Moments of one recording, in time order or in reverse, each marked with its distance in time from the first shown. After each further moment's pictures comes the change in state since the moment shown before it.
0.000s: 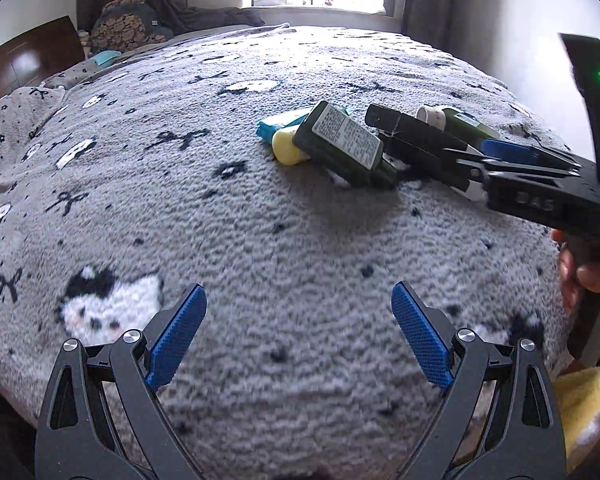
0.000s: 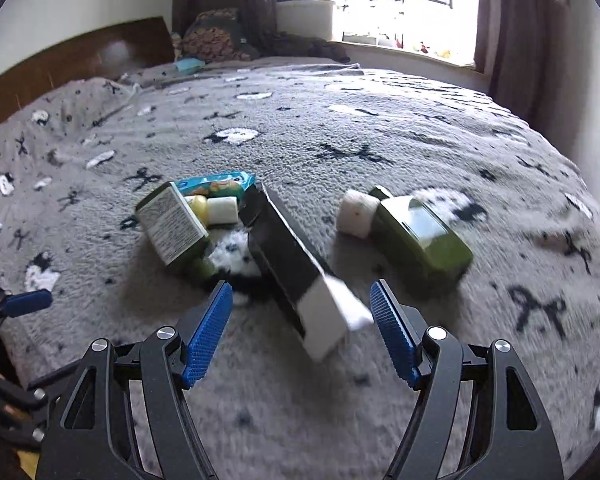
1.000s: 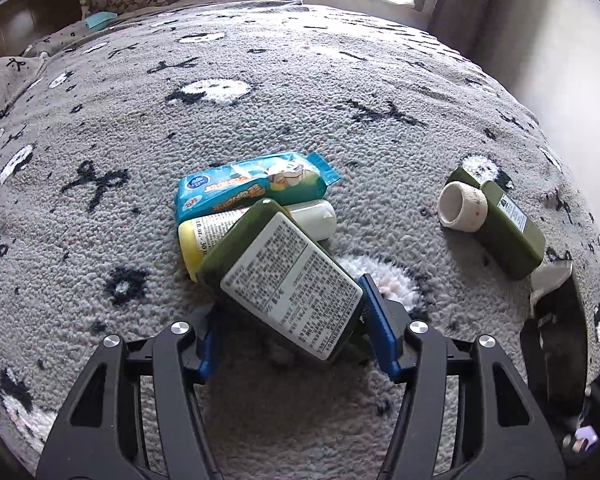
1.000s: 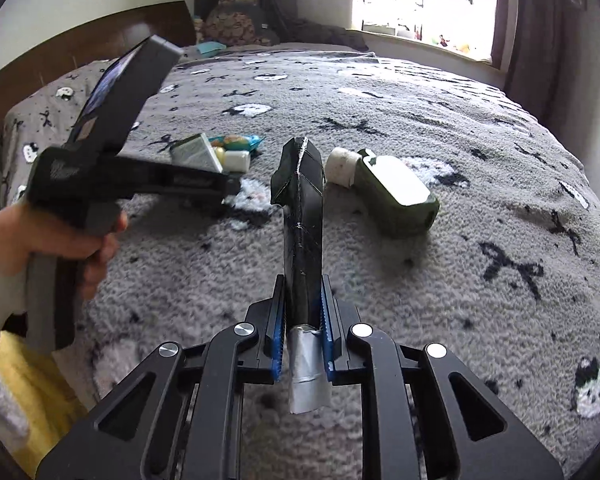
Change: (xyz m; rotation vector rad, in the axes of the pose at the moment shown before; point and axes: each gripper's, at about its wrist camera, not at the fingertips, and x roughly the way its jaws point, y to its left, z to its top) left arm 0.087 -0.028 0.100 -0.149 0.086 -0.037; right arm -0.045 -0.019 -0.048 -0.044 0.044 0.080
